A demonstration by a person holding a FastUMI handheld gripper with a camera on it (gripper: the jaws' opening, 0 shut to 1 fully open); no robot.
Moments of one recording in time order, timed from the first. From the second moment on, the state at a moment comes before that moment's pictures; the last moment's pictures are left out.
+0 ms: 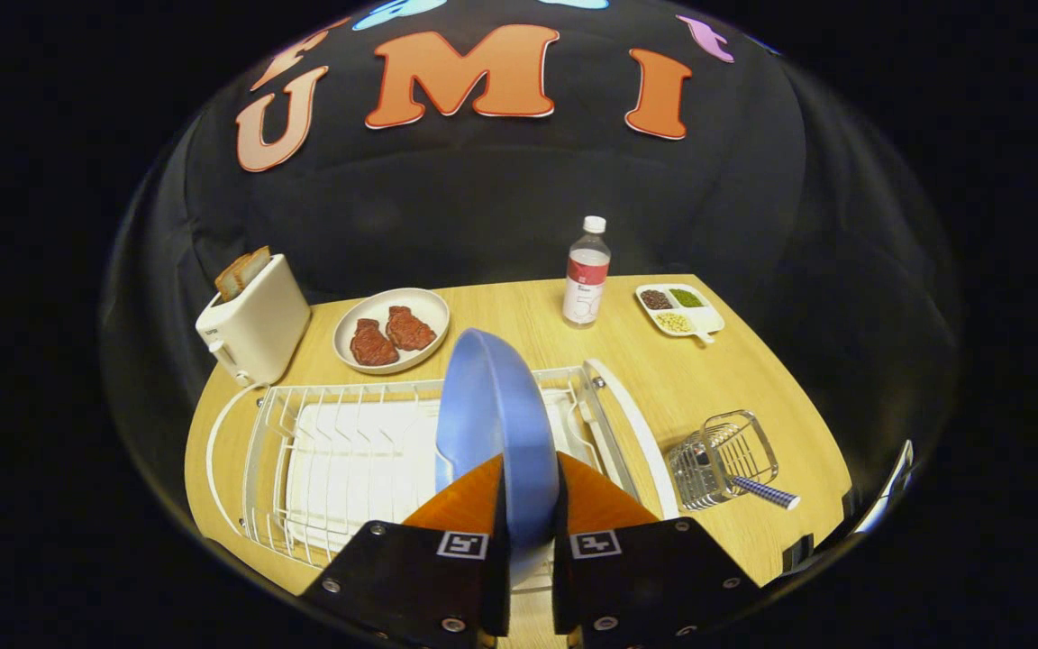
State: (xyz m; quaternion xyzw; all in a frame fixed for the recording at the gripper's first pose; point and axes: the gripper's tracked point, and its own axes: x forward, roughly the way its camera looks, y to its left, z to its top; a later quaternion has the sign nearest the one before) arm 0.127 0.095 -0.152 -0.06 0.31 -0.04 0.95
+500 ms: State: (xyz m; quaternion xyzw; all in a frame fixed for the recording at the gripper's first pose) arm 0.140 0.098 -0.101 -0.15 0.23 -0.06 0.96
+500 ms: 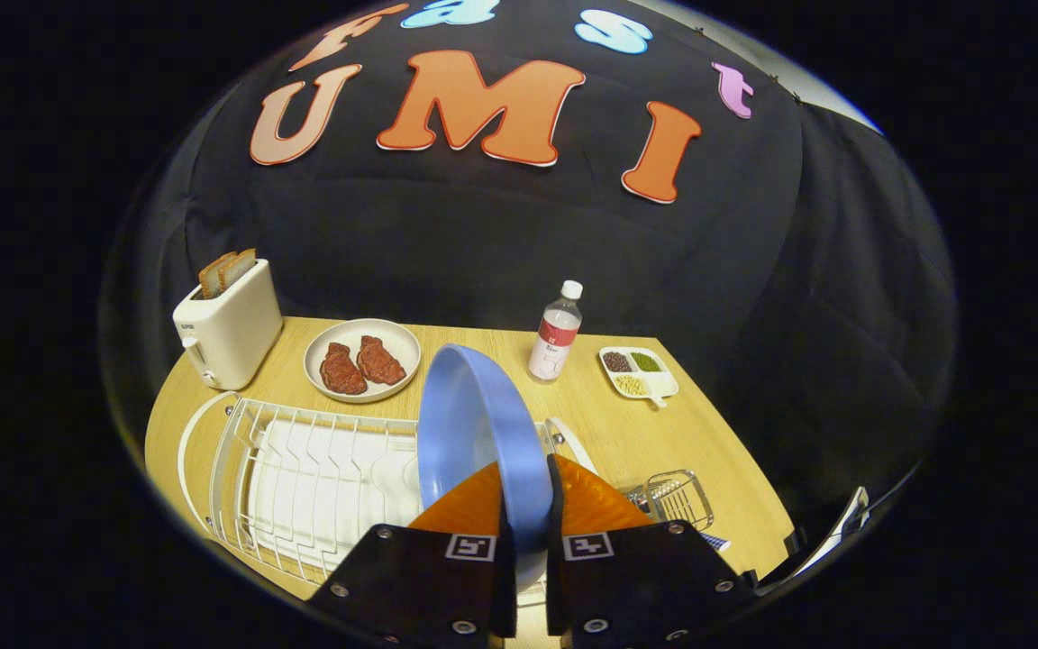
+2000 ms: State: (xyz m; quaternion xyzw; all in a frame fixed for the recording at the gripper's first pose) arm -0.088 0.068 -0.168 0.12 0.34 0.04 0.93
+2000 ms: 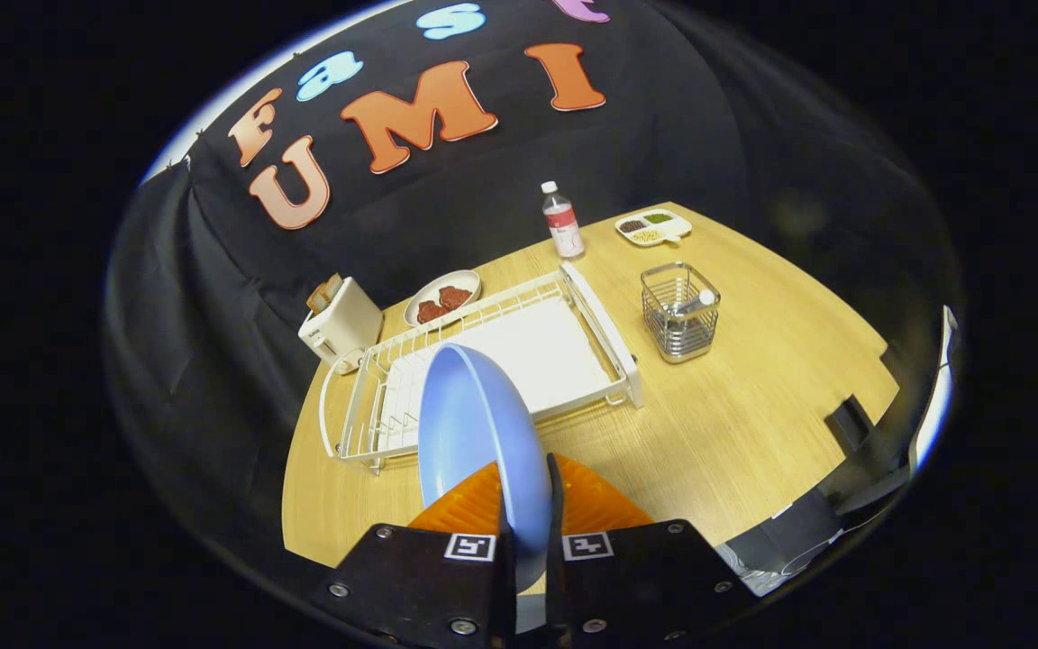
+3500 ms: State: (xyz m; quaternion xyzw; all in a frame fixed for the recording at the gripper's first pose) arm -0.089 0.064 -0.271 0.20 0.42 0.03 0.89
